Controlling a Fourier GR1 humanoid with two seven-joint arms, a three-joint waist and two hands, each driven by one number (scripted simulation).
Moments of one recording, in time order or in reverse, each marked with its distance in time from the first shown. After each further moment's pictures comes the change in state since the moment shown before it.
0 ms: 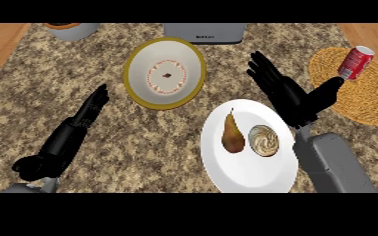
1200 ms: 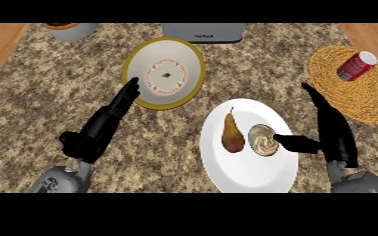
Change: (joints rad) left arm -0.121 -0.158 -0.054 0.042 -0.005 0.013 0.149; right arm 0.245 -0.246 0.139 -0.218 0.863 -0.504 0.434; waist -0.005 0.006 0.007
